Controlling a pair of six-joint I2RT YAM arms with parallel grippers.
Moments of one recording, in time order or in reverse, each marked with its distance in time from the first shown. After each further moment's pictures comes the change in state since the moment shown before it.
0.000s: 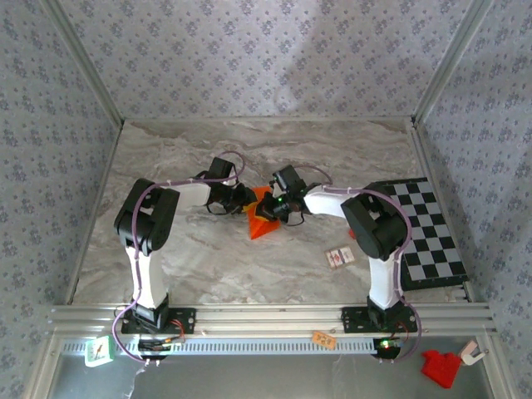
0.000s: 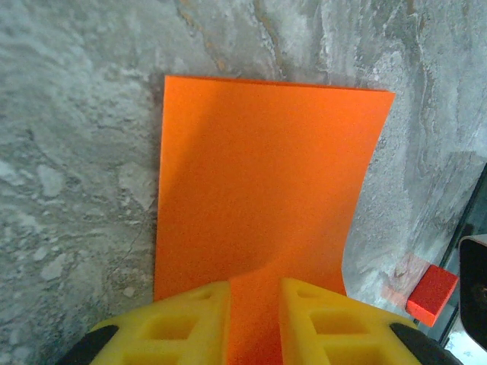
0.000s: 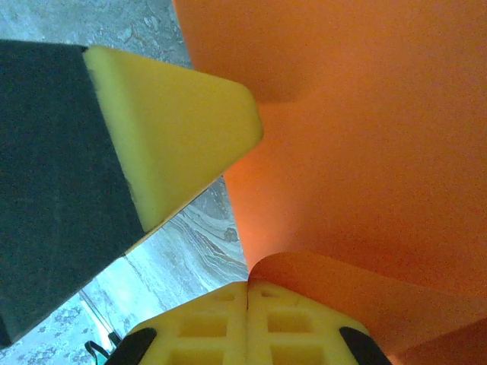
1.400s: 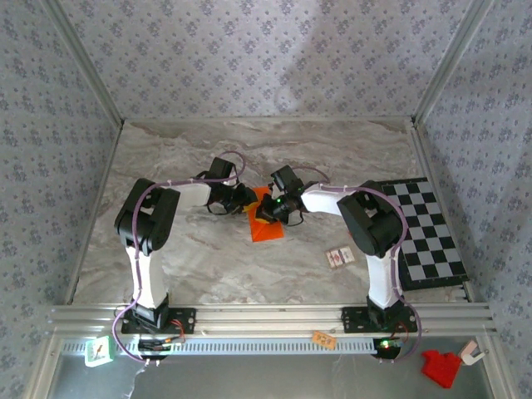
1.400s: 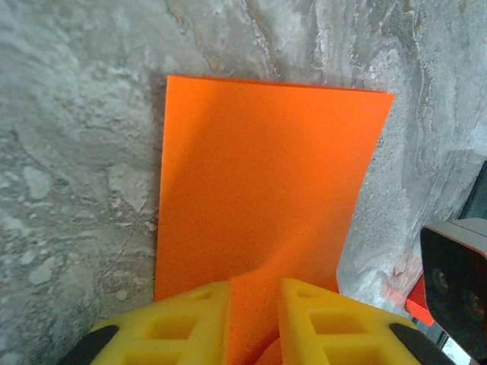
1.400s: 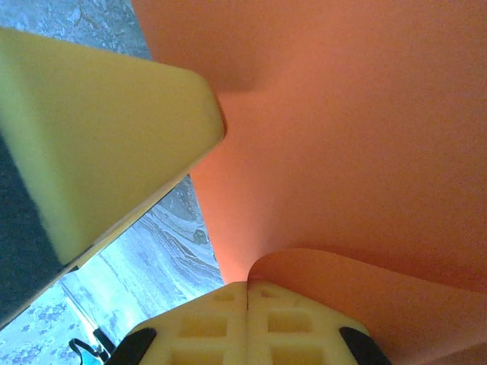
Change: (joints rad) left arm -0.002 0.002 0.000 0.007 0.003 0.000; right arm 0.002 0.039 0.039 -0.075 -0.007 -0.029
